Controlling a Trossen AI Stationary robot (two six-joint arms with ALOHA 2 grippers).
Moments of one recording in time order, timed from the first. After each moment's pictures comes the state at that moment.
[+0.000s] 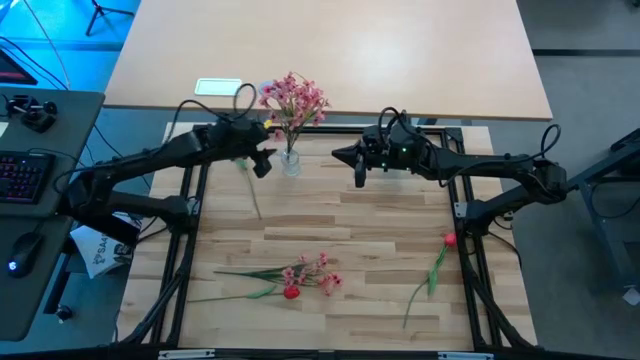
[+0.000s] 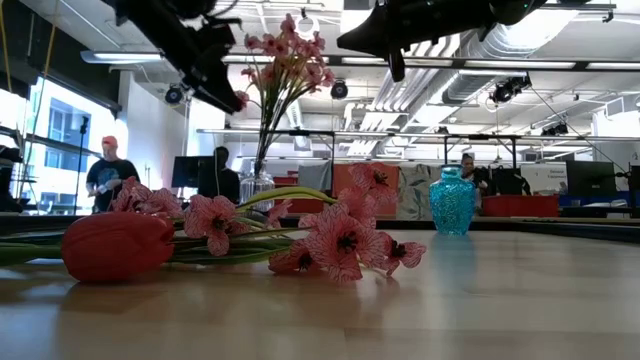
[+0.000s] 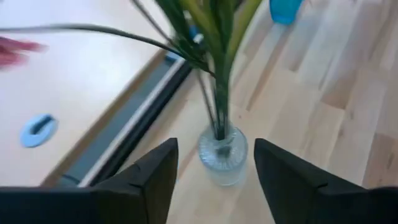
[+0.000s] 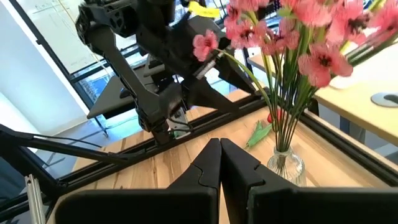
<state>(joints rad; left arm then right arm) 0.50 1.12 0.92 -0.46 -0.16 0.11 -0.28 1.35 0.97 0.24 -0.11 0.30</state>
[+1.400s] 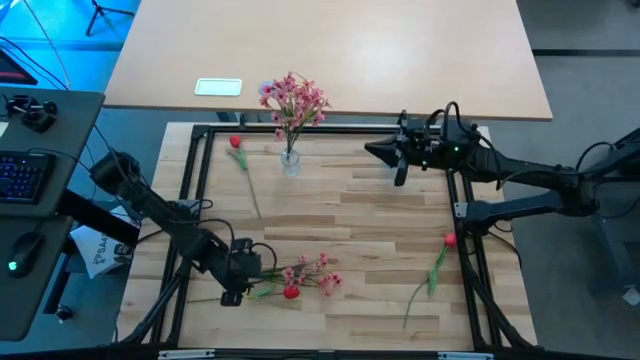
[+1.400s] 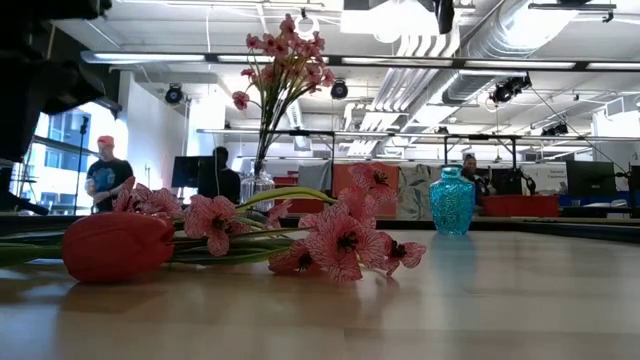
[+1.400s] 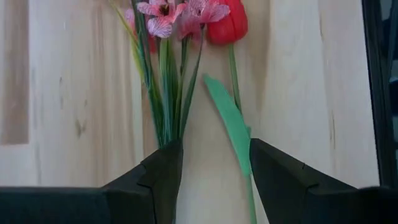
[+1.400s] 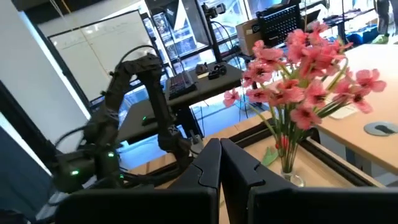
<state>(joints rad) -0.68 1.36 0.78 -0.54 -0.14 -0.61 -0.23 1.02 0.97 0.03 -0.06 0.33</state>
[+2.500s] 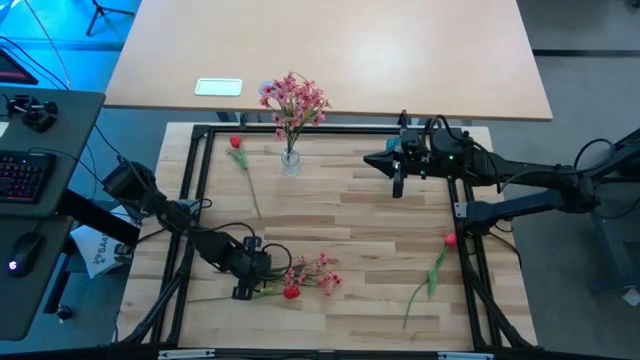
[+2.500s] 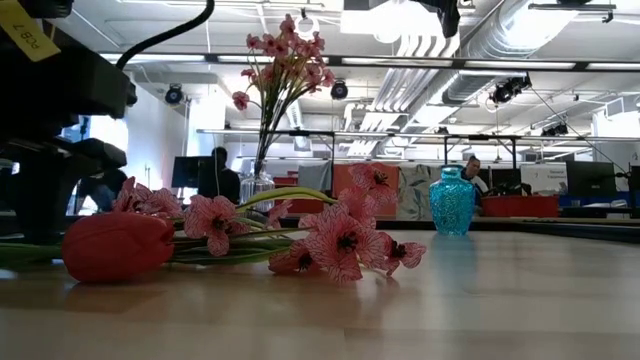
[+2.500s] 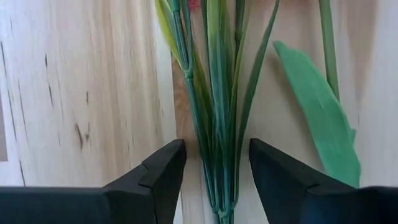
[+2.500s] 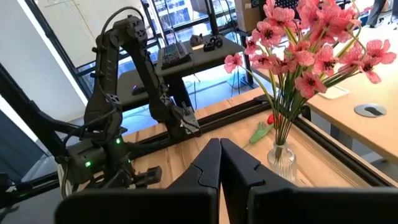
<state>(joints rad) -0.58 1.59 0.69 -0.38 -0.09 -0.50 -0.16 1.02 0.97 -0.09 0.00 0.26</state>
